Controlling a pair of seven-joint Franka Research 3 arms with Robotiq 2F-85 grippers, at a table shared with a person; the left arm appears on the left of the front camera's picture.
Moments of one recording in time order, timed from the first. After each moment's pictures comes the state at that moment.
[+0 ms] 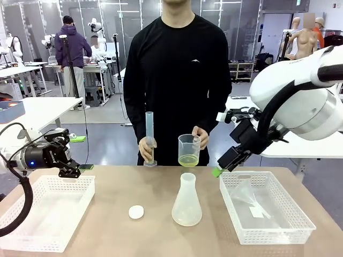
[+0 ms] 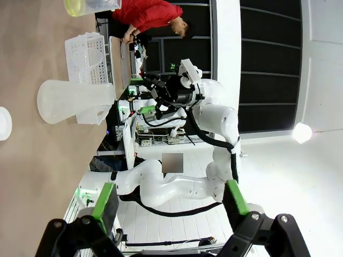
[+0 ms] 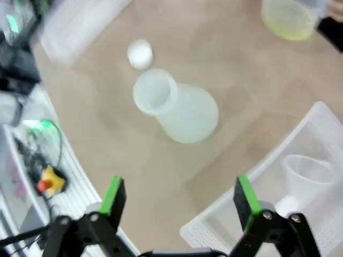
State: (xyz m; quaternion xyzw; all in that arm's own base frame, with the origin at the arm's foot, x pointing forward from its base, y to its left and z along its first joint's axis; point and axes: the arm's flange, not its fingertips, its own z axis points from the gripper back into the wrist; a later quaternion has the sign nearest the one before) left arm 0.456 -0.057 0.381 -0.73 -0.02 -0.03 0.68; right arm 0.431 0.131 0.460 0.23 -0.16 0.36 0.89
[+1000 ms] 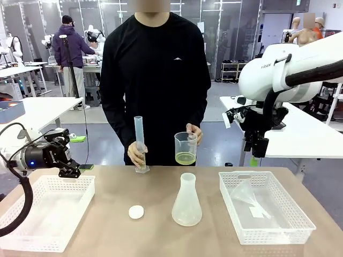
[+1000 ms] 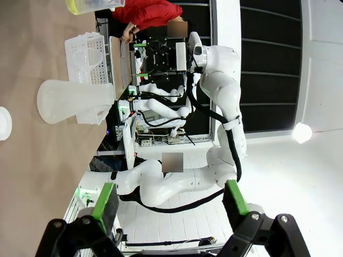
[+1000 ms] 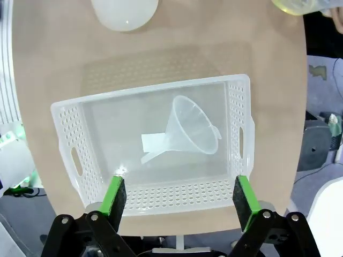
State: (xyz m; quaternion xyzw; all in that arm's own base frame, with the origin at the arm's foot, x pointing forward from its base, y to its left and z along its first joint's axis) left arm 0.456 -0.057 0.381 -0.73 -0.02 -0.03 0.68; right arm 0.534 0.091 0.481 0.03 -0.04 0.66 0.75
